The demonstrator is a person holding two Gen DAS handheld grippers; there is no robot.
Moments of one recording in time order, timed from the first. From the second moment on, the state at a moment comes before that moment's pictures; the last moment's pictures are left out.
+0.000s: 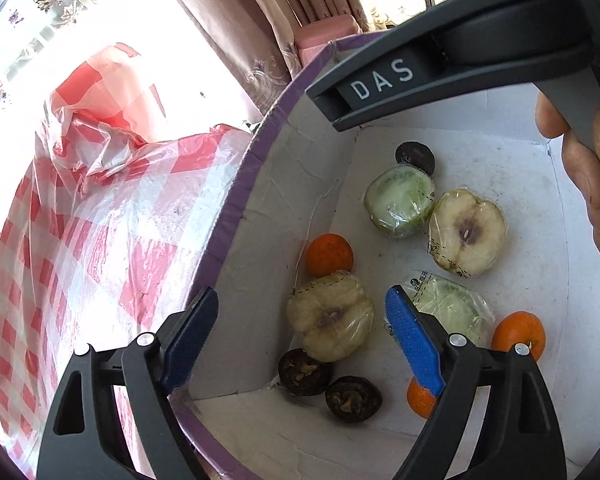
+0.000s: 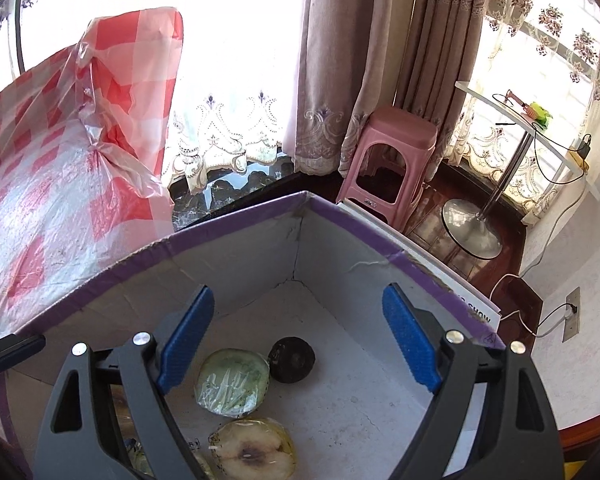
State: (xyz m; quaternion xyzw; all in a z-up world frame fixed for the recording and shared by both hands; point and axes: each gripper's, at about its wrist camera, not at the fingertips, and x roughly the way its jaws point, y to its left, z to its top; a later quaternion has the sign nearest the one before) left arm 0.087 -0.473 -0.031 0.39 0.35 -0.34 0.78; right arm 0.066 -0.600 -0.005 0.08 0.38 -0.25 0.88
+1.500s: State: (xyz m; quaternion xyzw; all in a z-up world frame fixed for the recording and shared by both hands) left arm 0.026 -0.374 0.011 0.13 0.39 -0.34 0.84; right arm -0.085 -0.531 0.029 0.09 0.37 -0.28 0.88
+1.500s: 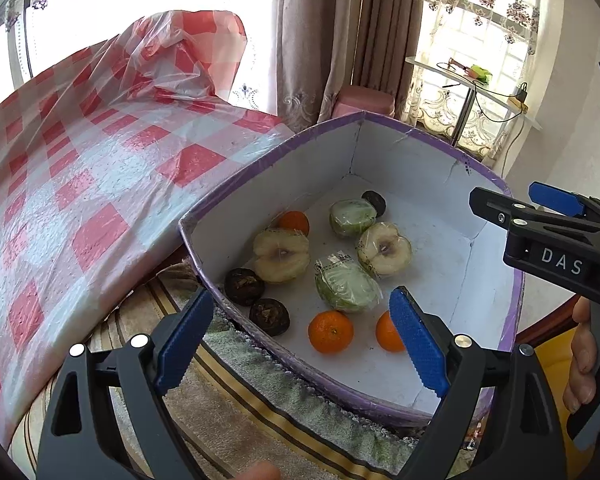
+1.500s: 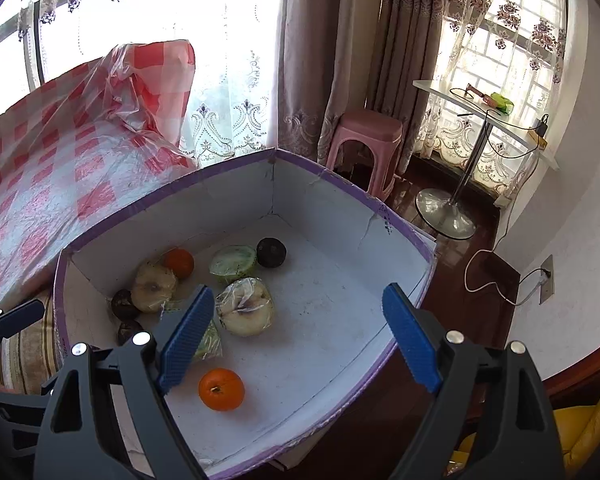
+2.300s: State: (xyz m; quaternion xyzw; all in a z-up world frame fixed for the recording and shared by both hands) left arm 0.025 -0.375 0.019 0.12 0.38 -0.34 0.85; right arm -0.083 -0.528 0.022 0.09 0.38 -0.27 0.88
